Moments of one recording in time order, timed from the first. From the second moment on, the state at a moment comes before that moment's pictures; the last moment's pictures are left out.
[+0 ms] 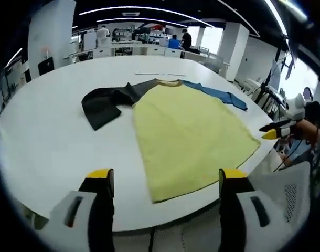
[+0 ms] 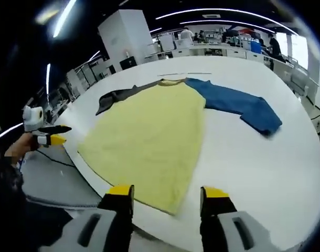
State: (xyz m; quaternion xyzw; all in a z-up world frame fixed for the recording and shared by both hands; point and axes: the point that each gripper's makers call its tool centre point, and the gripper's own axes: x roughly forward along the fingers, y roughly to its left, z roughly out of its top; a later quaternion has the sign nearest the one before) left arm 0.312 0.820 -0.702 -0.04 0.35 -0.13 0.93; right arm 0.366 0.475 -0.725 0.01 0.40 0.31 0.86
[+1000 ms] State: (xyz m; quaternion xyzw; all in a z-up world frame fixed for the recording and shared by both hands) left arm 0.331 0.800 -0.692 -0.03 0.33 -0.16 0.93; right arm 0.491 0.417 -0.708 -0.09 0.36 0.31 0.87
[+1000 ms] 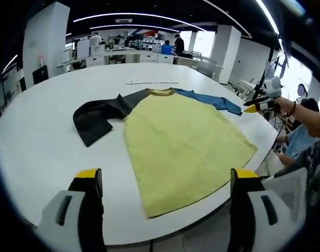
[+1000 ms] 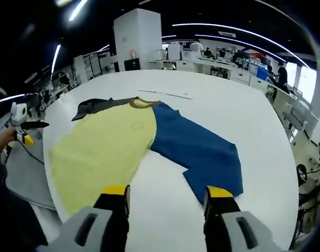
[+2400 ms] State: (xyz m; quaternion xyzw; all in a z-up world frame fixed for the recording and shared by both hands) left arm 0.339 0.769 -0.667 0.00 0.26 -0.22 0.94; right arm 0.562 0.356 -0.743 -0.15 0.41 0.23 0.87
